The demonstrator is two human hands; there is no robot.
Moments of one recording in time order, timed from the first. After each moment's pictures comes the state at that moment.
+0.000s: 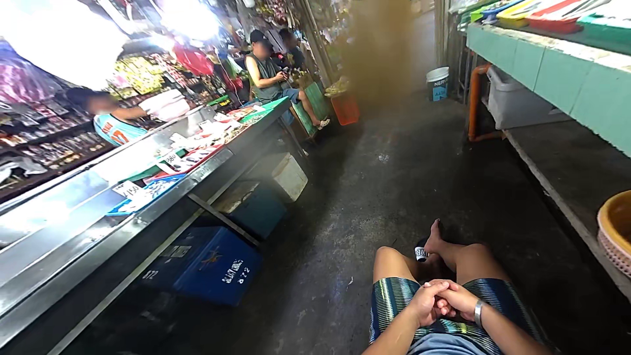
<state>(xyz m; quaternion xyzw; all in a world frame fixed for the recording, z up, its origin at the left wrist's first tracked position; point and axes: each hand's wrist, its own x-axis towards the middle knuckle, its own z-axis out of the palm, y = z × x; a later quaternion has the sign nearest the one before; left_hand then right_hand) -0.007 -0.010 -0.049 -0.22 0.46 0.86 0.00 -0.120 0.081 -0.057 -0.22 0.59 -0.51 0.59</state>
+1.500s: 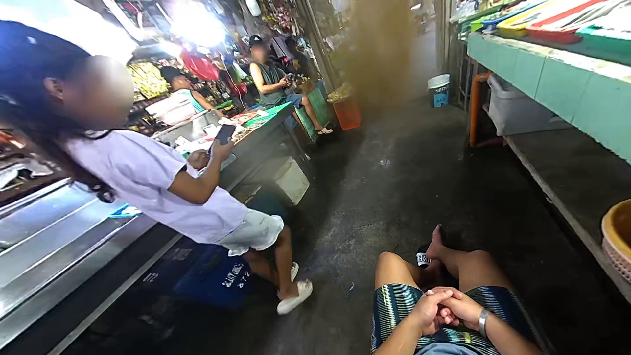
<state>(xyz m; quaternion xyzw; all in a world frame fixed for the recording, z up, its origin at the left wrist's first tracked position) -0.005 -0.010 -0.053 -0.22 0.46 0.86 0.00 -0.118 0.083 -0.055 -0.25 0.57 -0.52 0.58</state>
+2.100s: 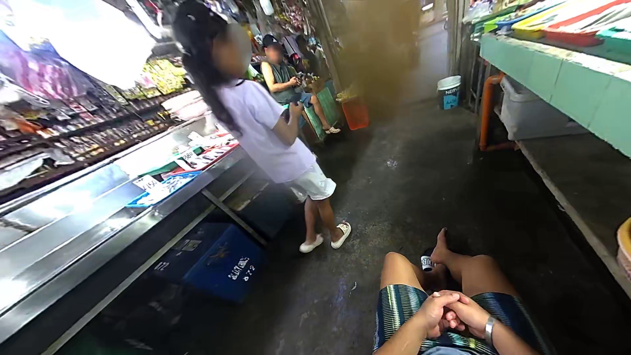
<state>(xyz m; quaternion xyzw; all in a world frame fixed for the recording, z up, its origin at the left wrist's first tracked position) -0.010 -0.009 -0.052 -0.22 0.47 0.85 0.01 -0.115 0.086 -0.047 -0.22 0.58 -0.54 0.57</state>
